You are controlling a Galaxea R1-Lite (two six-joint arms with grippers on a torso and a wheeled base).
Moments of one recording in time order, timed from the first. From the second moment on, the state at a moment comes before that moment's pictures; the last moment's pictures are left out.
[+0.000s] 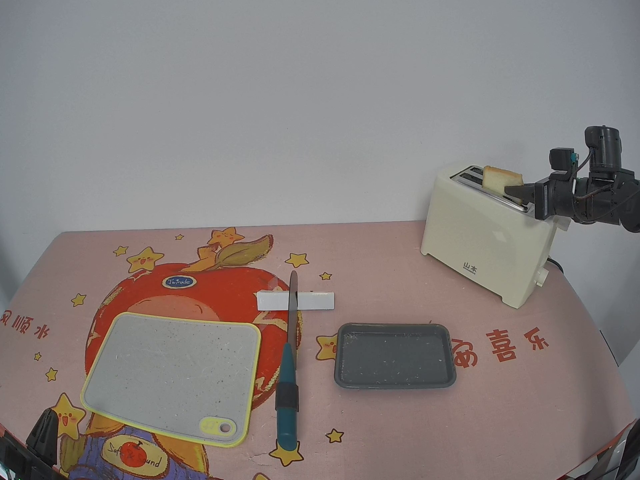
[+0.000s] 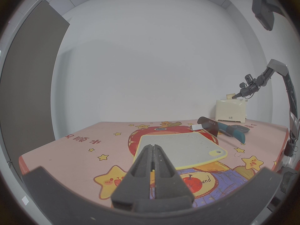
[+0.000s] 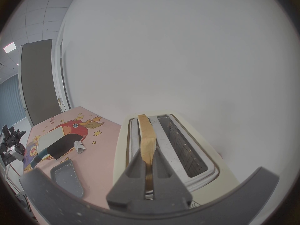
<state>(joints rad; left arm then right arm) -0.01 0.02 -0.02 0.00 -0.01 0.02 -0.01 1.80 -1.25 -0.13 0.50 -0.19</state>
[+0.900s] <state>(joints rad) -0.01 0.02 -0.02 0.00 -0.01 0.02 0.01 1.64 -1.37 -0.10 0.48 -0.16</state>
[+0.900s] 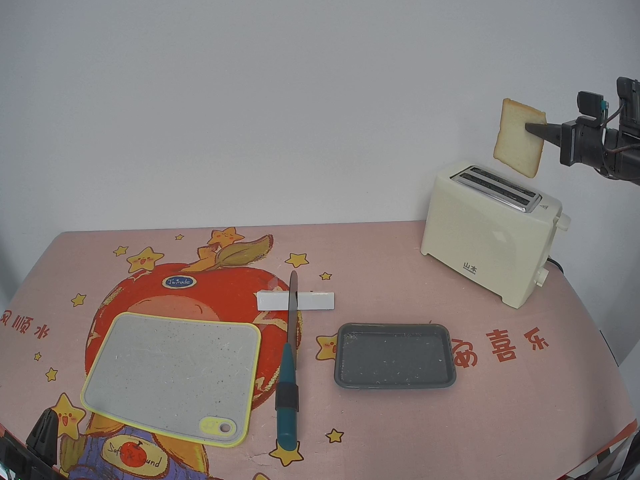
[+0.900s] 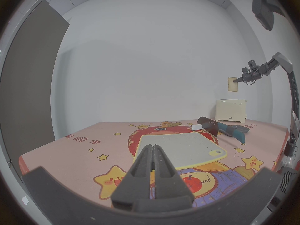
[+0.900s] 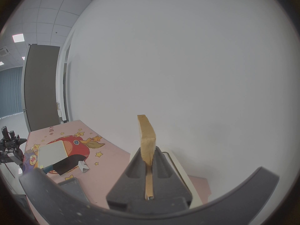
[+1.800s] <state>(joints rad) -0.01 0.02 -0.02 0.00 -0.01 0.02 0.35 1.27 -0.90 -0.17 0.31 -0.14</state>
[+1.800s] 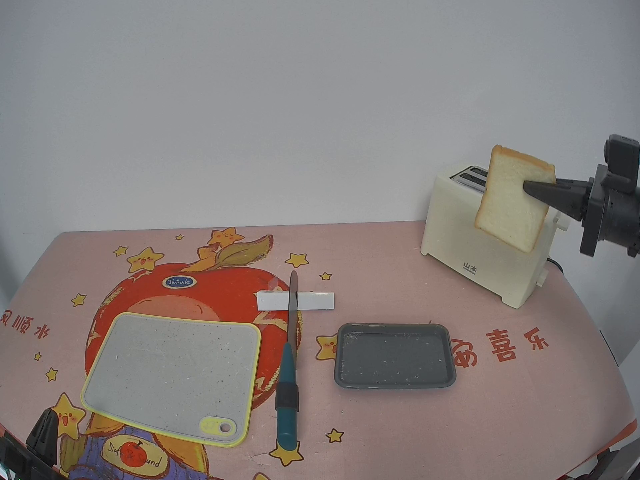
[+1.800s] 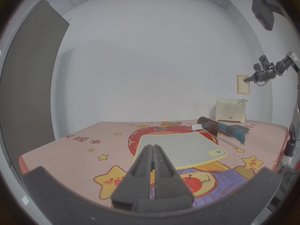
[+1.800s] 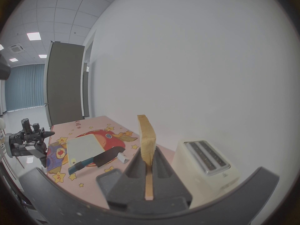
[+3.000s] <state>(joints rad) -0.01 0.02 -0.02 0.00 -0.01 0.02 0.57 1.05 -0.55 -0.26 0.48 0.07</state>
